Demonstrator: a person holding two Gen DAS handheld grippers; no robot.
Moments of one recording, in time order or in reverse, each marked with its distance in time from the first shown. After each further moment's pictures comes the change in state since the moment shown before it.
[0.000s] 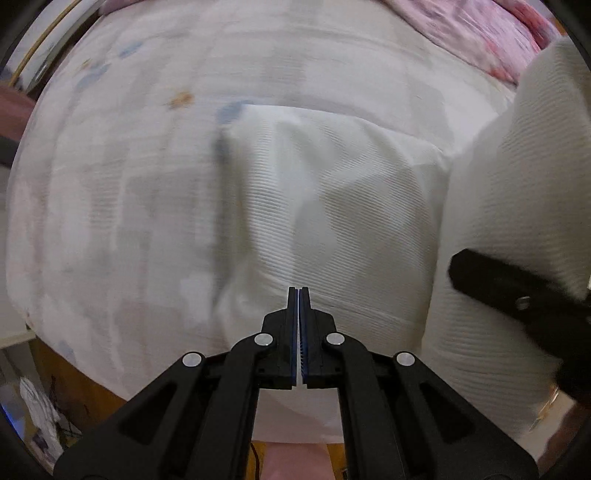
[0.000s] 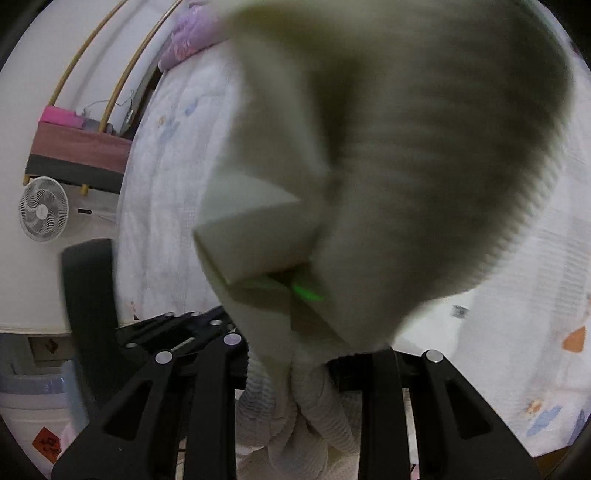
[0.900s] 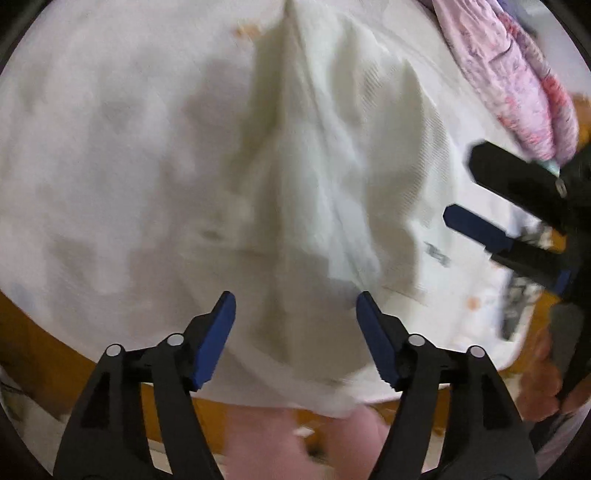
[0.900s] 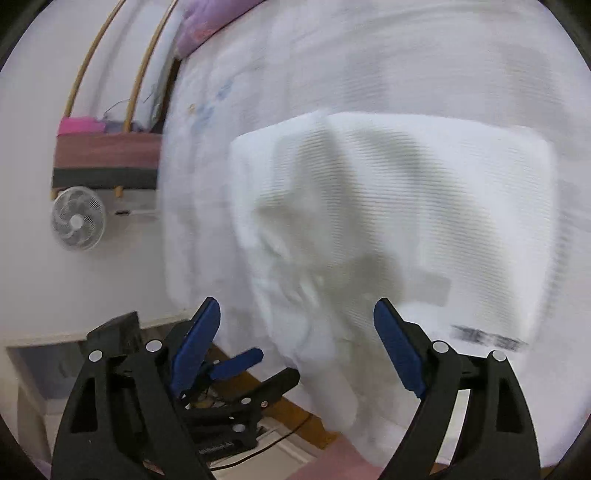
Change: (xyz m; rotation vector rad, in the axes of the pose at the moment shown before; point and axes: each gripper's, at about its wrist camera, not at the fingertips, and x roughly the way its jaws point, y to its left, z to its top) left arm 0.054 0.107 -0.058 -0.236 0.159 -0.328; right arm 0.028 -0.010 0.021 0.112 0.080 0.176
